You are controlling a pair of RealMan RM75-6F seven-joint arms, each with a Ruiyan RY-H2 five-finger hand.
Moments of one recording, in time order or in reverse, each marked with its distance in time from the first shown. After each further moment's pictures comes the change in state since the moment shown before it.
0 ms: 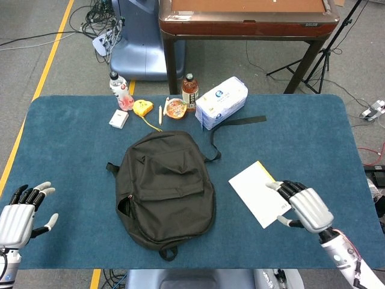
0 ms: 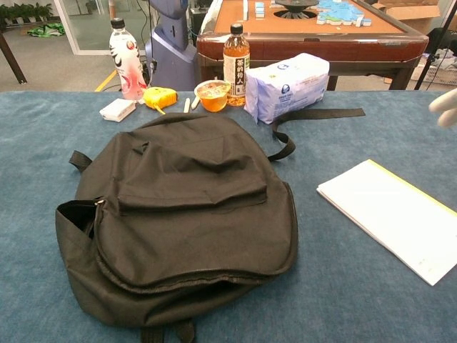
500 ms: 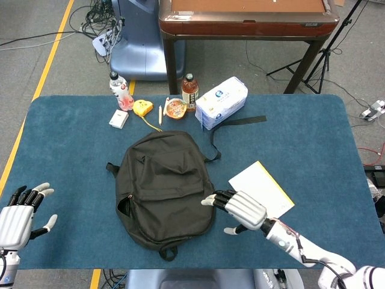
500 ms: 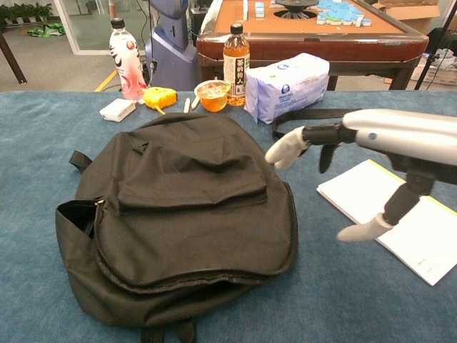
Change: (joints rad) left arm 0.007 0.005 0.004 -0.016 0.000 0.004 0.016; right arm 0.305 -0.170 0.028 -0.046 -0.043 -0.317 0.093
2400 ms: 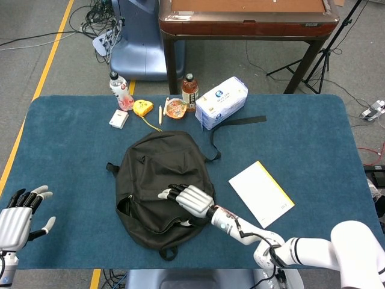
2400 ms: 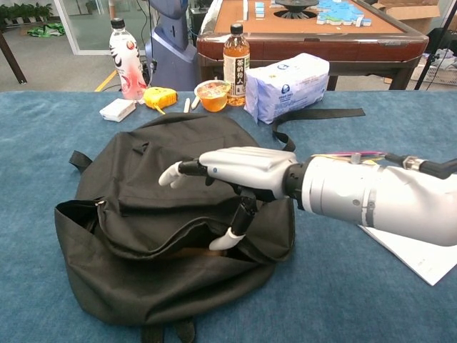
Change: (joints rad) left arm 0.009 -0.013 0.006 0.054 -0.009 -0.017 -0.053; right arm 0.294 -0.408 0.098 0.264 0.379 -0.231 -0.192
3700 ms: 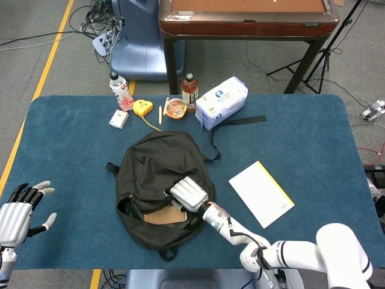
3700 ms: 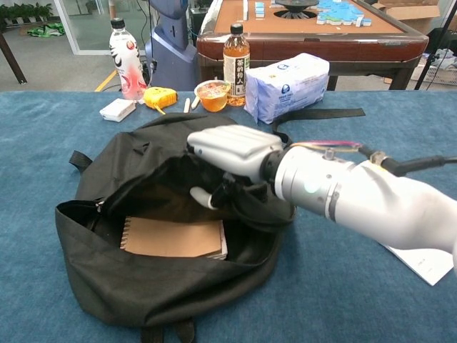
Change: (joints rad) left arm -0.041 0.028 -0.014 0.028 0.047 -0.021 -0.097; right arm 0.009 -0.098 0.062 0.035 0.165 0.131 -0.287
